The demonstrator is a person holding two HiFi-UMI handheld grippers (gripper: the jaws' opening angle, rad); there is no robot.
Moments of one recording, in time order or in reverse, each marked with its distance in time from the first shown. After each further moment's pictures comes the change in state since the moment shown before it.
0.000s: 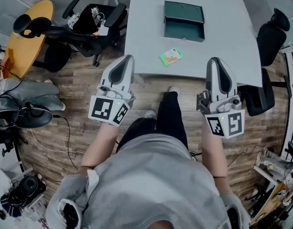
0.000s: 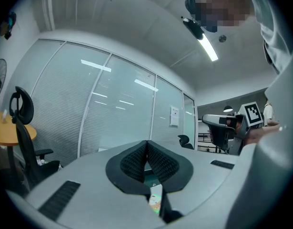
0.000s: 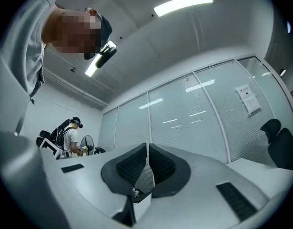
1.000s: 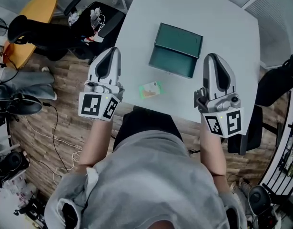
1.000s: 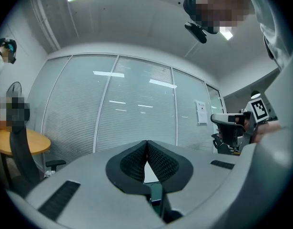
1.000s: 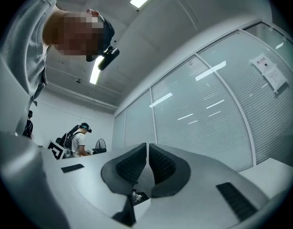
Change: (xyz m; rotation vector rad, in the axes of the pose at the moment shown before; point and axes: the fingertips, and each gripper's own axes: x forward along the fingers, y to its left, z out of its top) left arm 0.239 0.055 0.007 0.074 -0.037 0.301; right arm 0.188 -0.222 -0.031 0.084 0.017 0.246
